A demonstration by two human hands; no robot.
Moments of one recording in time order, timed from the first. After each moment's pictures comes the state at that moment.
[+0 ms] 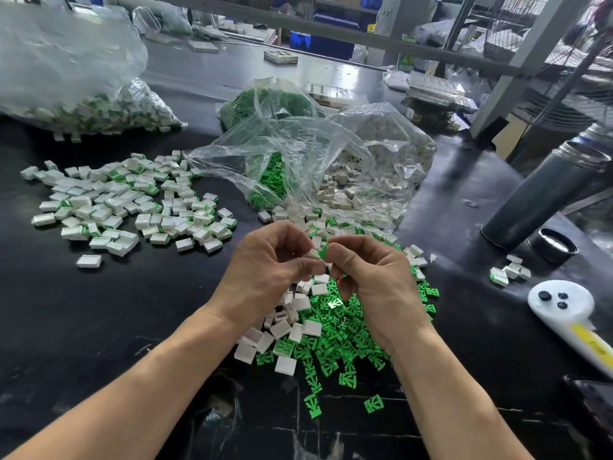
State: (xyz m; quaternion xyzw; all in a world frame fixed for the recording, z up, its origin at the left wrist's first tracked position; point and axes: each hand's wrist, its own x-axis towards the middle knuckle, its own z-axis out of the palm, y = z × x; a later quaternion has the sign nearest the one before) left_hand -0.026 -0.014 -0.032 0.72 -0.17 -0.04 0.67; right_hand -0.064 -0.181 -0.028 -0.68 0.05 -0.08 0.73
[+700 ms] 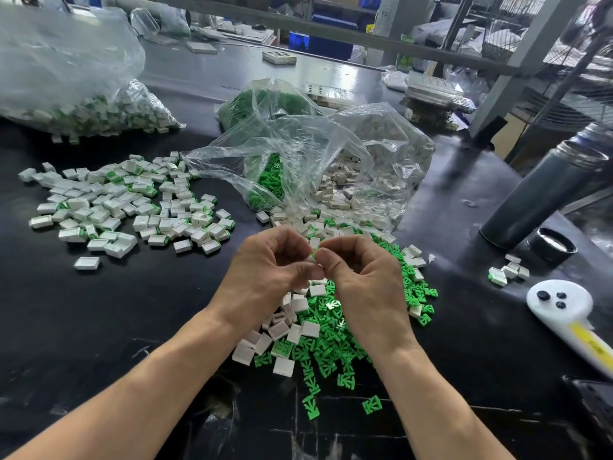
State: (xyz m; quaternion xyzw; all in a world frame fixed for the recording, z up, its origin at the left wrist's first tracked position) left_hand -0.024 -0.014 -0.040 0.72 -0.18 -0.05 0.67; right_hand -0.067 -0.167 -0.034 -0.77 0.04 -0.17 0.62
